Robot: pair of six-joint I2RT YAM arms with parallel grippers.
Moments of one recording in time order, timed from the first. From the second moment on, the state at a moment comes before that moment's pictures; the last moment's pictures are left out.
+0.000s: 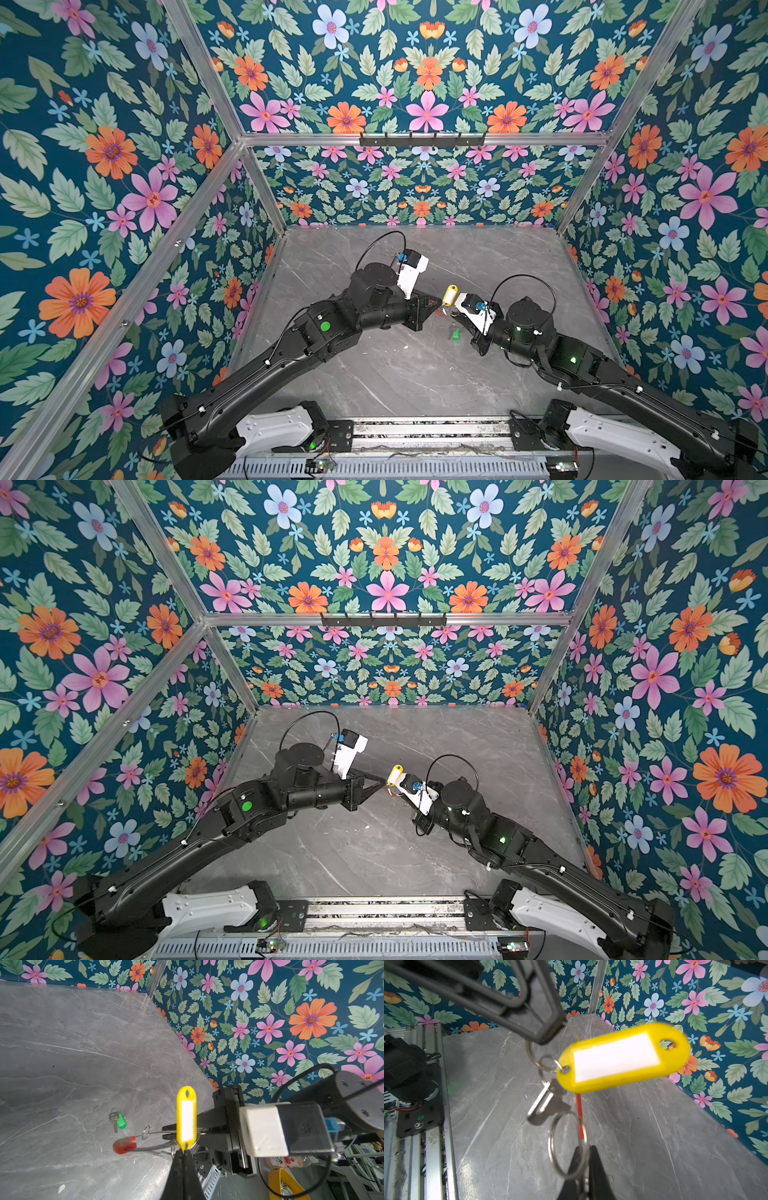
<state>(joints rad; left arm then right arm) -0.99 1.13 1.27 -0.55 0.21 -0.57 0.88 0.86 0.80 -0.28 -0.01 -0.19</state>
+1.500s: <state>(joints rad) -0.98 1.35 1.56 -0.95 0.19 -0.38 0.75 0.65 0.73 -0.21 -0.05 0.09</state>
